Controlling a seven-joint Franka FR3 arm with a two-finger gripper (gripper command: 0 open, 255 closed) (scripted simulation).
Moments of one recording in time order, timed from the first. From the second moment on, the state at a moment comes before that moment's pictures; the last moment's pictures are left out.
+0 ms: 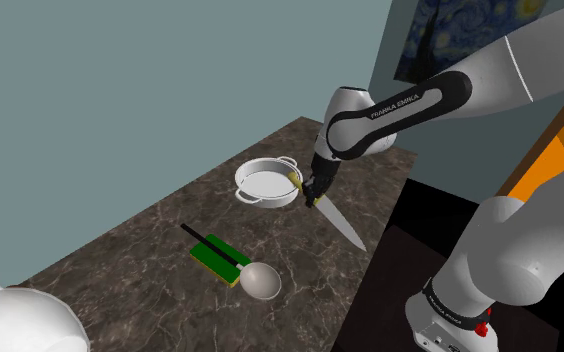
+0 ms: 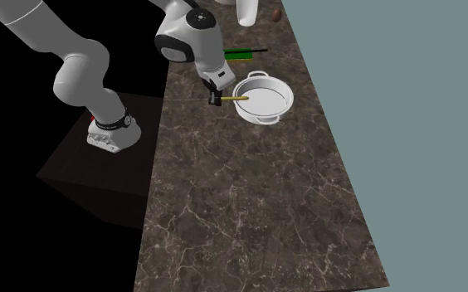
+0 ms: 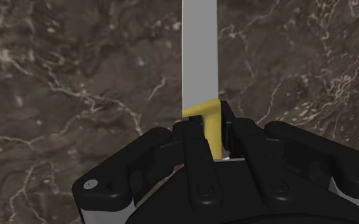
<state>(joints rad) 0.21 -0.31 -0.08 -2.64 0.25 2.37 -0.08</state>
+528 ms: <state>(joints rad) 0.21 -0.30 -0.08 -2.64 0.25 2.37 -0.08</state>
